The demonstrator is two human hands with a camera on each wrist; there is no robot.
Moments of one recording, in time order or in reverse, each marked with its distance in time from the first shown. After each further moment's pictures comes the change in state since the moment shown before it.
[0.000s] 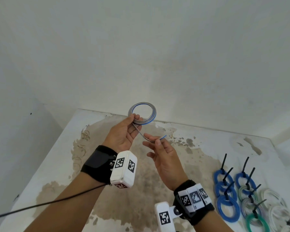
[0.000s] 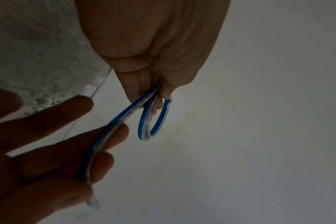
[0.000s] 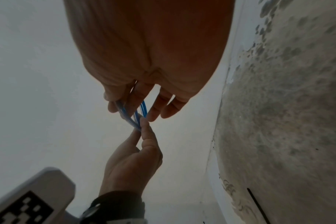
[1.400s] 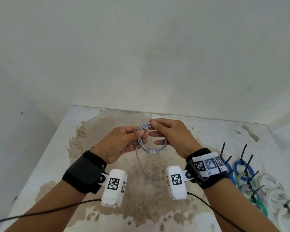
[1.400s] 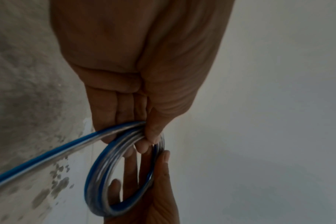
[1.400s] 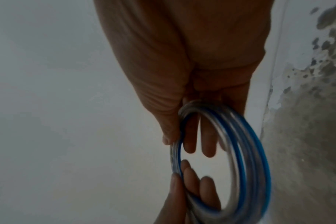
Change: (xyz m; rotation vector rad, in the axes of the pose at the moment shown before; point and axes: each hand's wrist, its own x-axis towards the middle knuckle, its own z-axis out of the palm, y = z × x) left_hand -0.025 -0.001 -0.022 0.616 -0.296 -0.147; right_hand 0.041 -0.054 -0.026 -0.288 0.008 0.247
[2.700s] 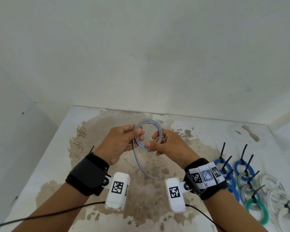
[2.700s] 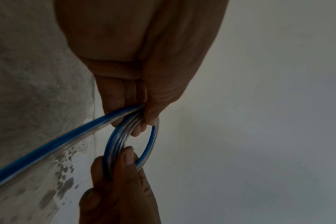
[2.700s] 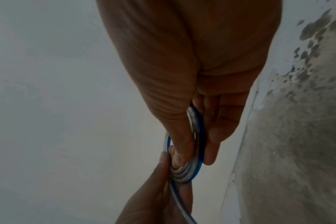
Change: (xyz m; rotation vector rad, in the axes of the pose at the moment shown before) left_hand 0.005 -0.011 0.002 -0.018 0.177 0.086; right_hand -0.011 0.030 0.003 -0.154 -0.046 0.033
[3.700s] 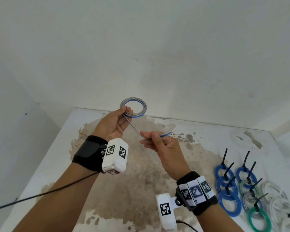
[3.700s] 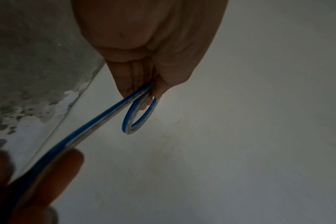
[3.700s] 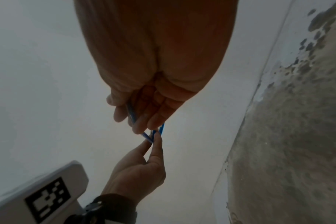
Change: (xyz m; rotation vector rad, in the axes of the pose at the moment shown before) left_hand 0.044 0.047 -0.012 -0.487 0.207 -0.023; right_hand -0.003 0.003 0.035 0.254 0.093 -0.355
